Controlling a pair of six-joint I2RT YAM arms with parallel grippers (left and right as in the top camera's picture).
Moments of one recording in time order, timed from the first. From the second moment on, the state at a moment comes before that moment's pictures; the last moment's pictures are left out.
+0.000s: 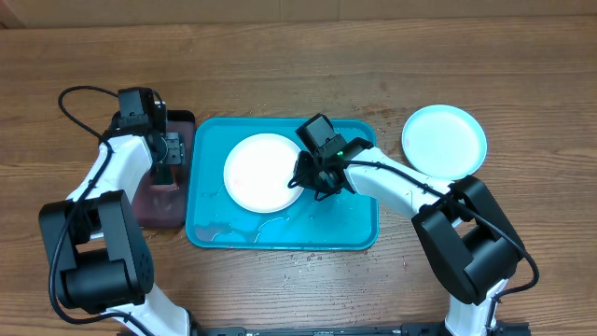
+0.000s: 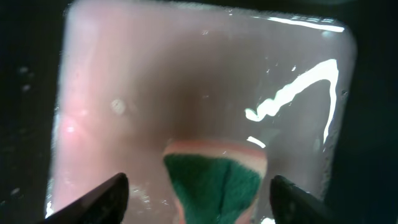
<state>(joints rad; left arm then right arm) 0.17 1.85 1.15 -0.48 -0.15 0.08 0.64 1.97 1.25 -0.47 -0.15 0.88</state>
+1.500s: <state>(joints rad) 0.17 1.91 1.38 -0.97 0.09 -0.02 0.64 1.93 1.32 -0.59 0.02 0.64</state>
